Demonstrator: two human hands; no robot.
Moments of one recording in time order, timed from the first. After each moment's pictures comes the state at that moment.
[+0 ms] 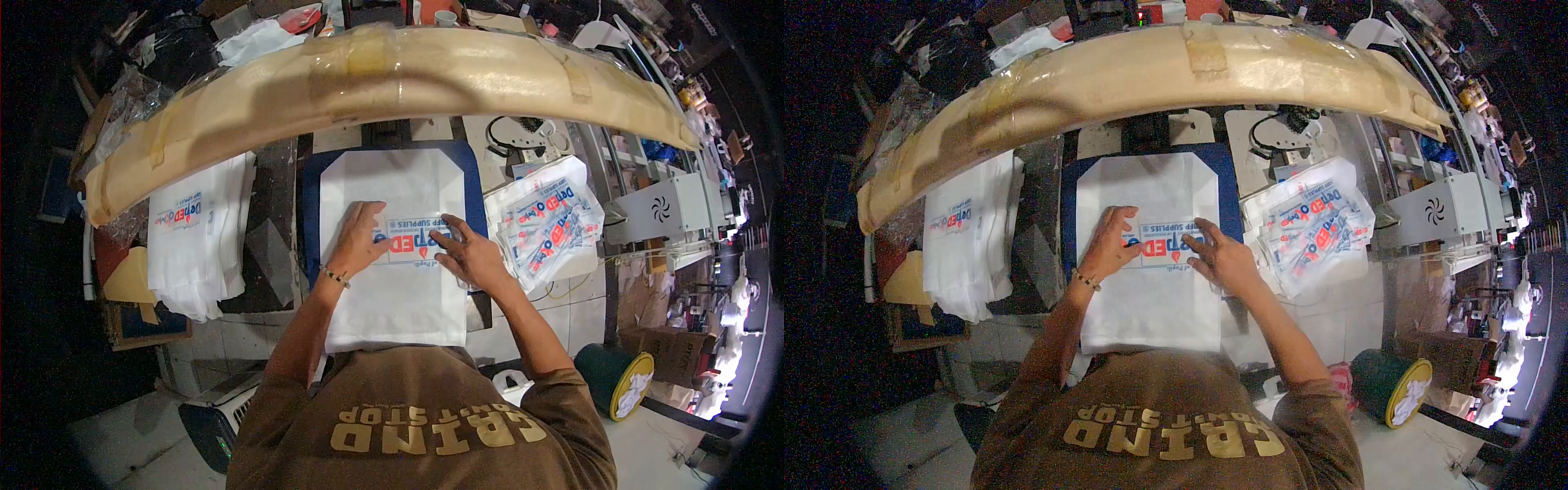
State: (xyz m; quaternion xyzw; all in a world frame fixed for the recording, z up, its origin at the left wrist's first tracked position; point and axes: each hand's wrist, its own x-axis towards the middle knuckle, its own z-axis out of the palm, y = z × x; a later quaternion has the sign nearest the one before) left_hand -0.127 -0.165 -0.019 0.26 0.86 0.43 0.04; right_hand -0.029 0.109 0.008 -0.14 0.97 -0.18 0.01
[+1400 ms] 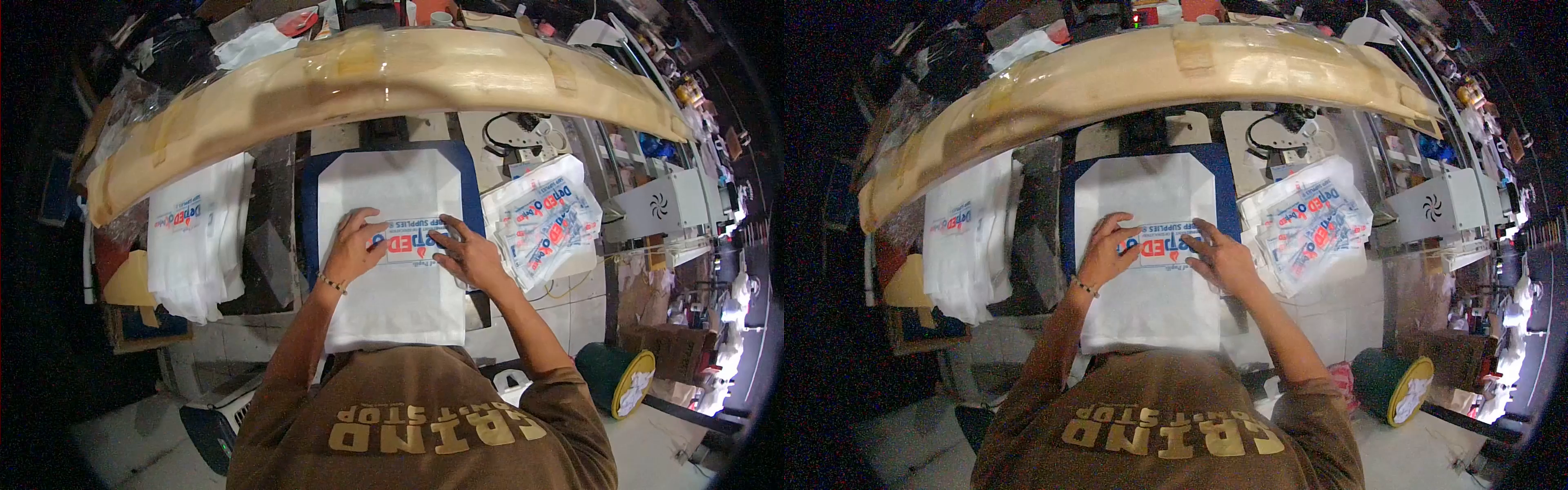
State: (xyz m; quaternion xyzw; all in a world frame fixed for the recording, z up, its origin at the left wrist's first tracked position) left_hand -0.114 -0.173 -0.019 0.29 0.88 0.38 0.01; right_hand -0.026 0.109 0.005 -0.13 0.97 -0.22 -0.01
